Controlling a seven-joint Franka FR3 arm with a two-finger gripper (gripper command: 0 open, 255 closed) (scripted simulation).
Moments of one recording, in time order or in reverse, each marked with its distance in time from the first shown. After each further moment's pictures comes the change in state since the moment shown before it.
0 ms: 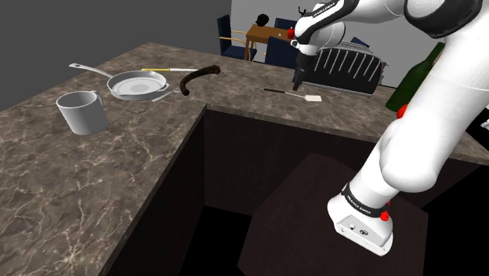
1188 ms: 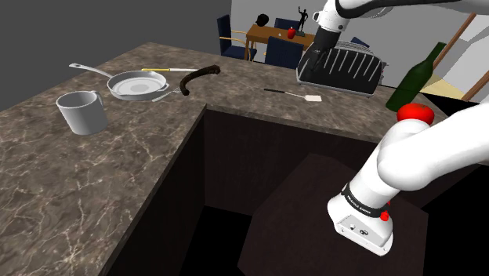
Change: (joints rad) arm -0.107 -0.663 0.356 -0.271 -0.325 -0.318 0.845
